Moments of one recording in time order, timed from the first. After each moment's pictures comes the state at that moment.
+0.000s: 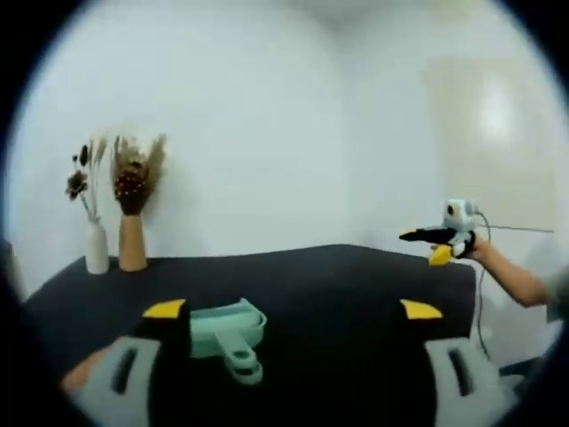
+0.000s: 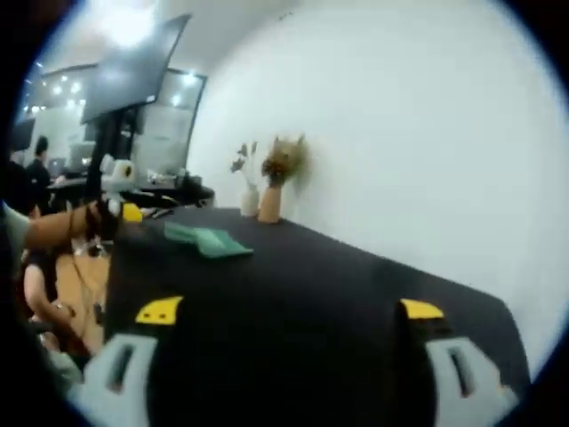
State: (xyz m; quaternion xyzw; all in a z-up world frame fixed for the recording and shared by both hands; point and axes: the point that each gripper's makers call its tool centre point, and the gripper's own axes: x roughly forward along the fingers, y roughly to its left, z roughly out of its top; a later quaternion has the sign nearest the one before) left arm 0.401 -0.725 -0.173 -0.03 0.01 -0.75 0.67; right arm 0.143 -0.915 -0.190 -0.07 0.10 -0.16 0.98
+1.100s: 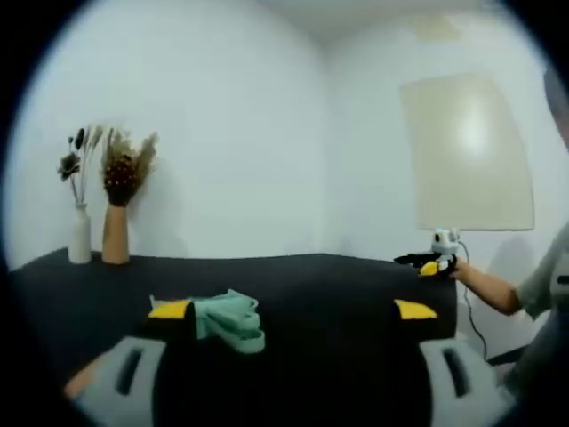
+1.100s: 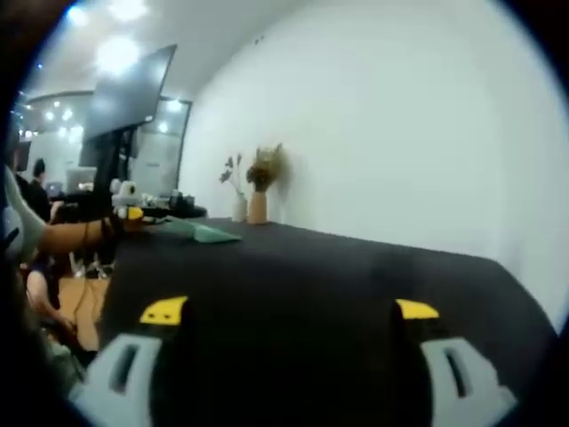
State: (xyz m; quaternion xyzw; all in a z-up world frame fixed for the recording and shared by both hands) left arm 0.406 -0.714 -0.205 -0.06 0.00 -0.78 0.62; right arm 0.069 -0.934 -0.227 -0.03 0.03 -0.17 0.98
